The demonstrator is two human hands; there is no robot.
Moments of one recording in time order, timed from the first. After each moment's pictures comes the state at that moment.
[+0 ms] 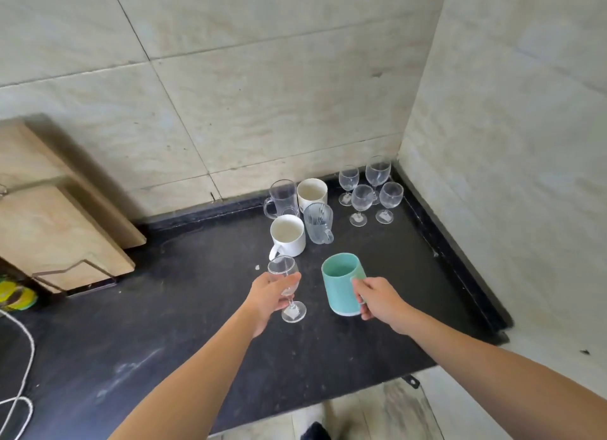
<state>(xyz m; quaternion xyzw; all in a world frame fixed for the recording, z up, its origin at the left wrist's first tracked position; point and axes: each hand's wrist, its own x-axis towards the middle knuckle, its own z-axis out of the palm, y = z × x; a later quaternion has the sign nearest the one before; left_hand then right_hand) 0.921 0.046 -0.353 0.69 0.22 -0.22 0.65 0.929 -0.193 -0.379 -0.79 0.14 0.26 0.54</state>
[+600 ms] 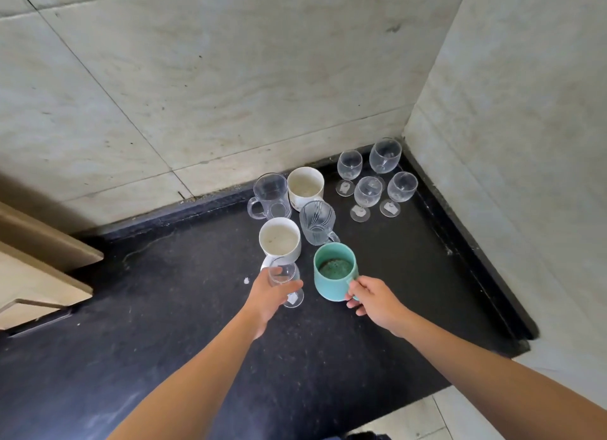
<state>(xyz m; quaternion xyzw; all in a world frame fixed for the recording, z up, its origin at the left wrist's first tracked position) 1.009 0.060 -0.420 0.68 0.25 -0.28 0.62 0.990 -0.174 -0.436 -0.77 0.16 0.28 0.55</state>
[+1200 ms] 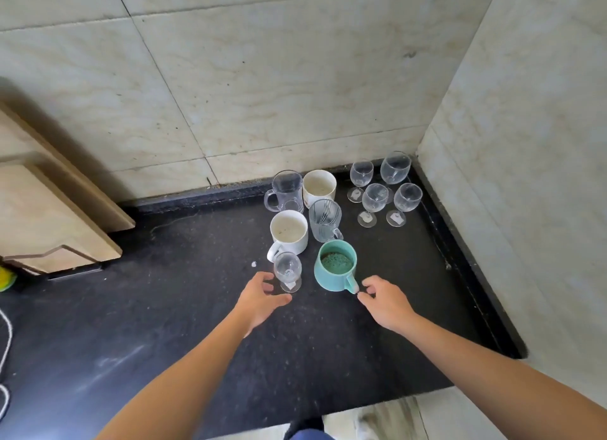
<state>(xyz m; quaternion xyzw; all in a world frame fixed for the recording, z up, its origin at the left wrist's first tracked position) 0.955 0.068 -0.408 0.80 0.25 -0.24 0.49 0.979 -0.205 -0.425 -0.92 0.06 0.27 0.28</state>
